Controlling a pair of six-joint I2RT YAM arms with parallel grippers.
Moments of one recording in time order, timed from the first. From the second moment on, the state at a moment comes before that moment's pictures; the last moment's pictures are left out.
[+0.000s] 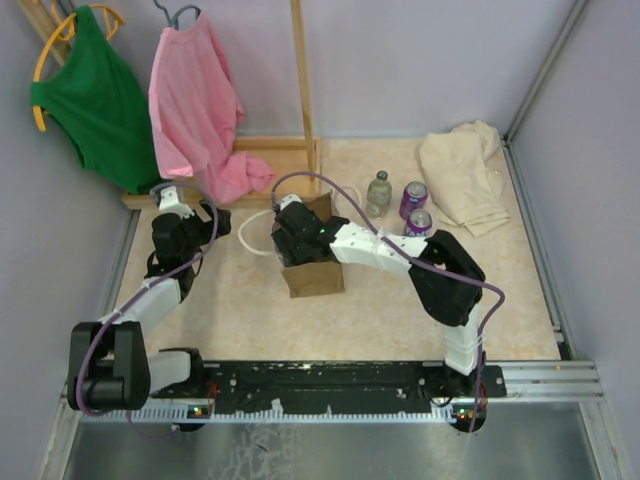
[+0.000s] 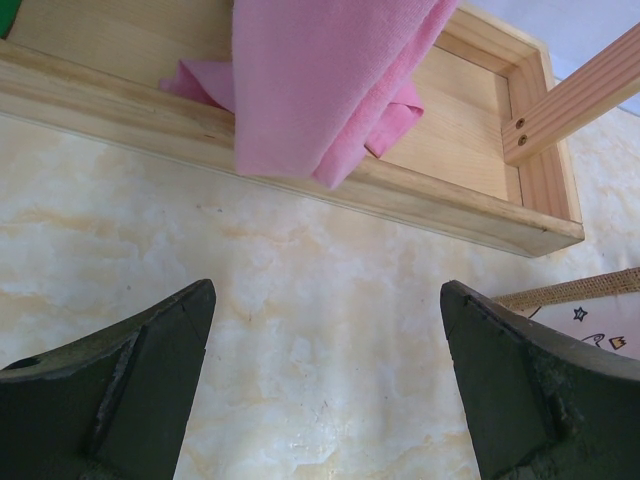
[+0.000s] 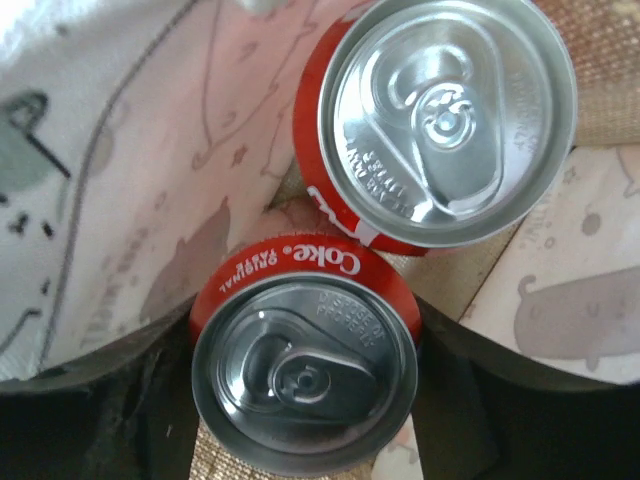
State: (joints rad) left arm -0.02 1.20 0.48 0.48 0.04 -0.39; right arm 0.95 1.92 1.45 -0.45 0.25 0.24
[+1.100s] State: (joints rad) left arm -0.02 1.20 0.48 0.48 0.04 -0.39; right arm 0.96 1.87 1.50 -0.61 0.33 0.23
